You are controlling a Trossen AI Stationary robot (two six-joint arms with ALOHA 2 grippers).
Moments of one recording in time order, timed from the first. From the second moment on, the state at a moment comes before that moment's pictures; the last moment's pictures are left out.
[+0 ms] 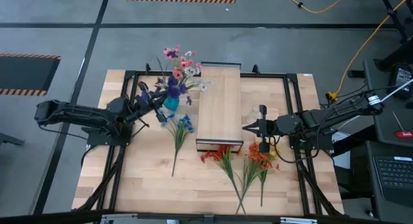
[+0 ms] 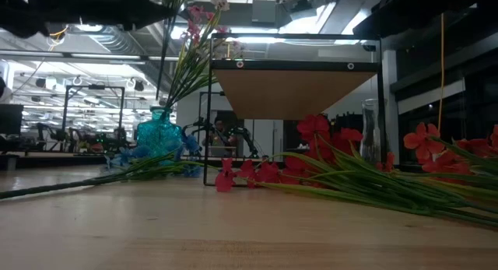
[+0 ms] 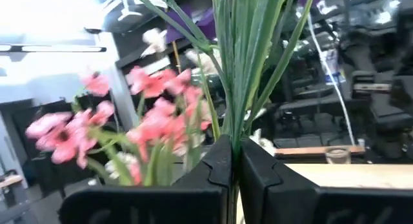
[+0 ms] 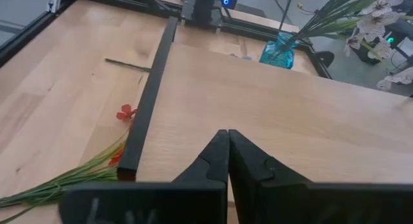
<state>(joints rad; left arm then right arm) 0.09 0.74 0.24 0.81 -0.45 0.37 0.29 0.89 0.61 -0.15 0.37 -0.09</state>
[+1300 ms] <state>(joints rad) 0.38 0.88 0.07 0.95 -0.26 0.09 0.28 0.89 0.61 -0.15 0.37 -0.09</state>
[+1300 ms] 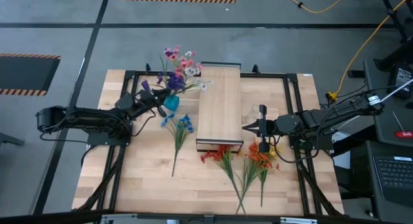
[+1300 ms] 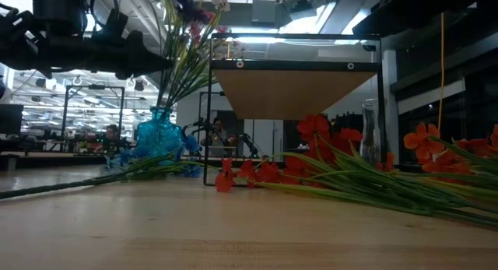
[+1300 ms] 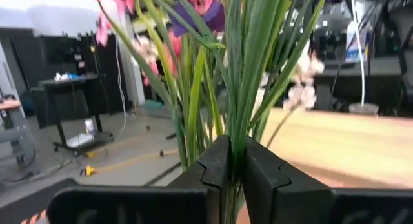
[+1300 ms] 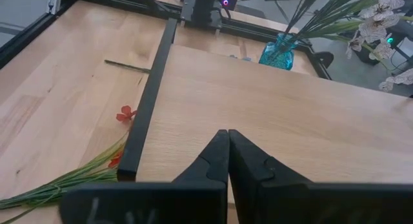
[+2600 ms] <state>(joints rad) 0.15 0.65 0.07 0.60 -0.56 0.20 0.28 0.89 0.61 -0.16 0.37 -0.09</state>
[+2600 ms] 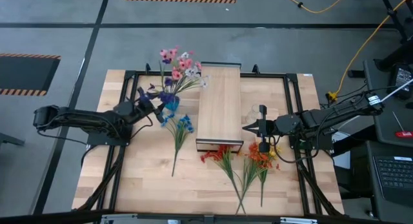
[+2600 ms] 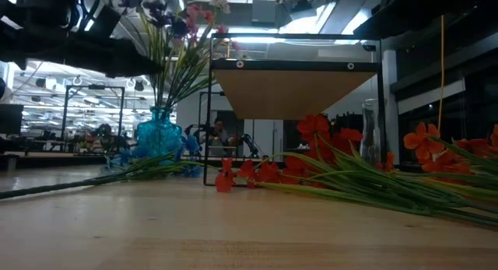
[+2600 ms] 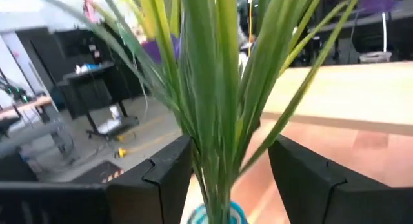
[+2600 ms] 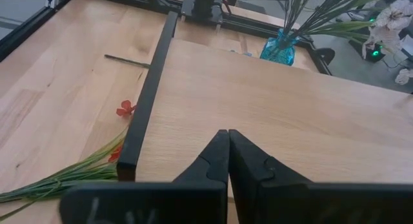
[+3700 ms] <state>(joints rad) 0.05 0.59 0.20 0.02 -0.63 0.02 0.28 0.89 0.61 -0.16 0.36 -0.06</state>
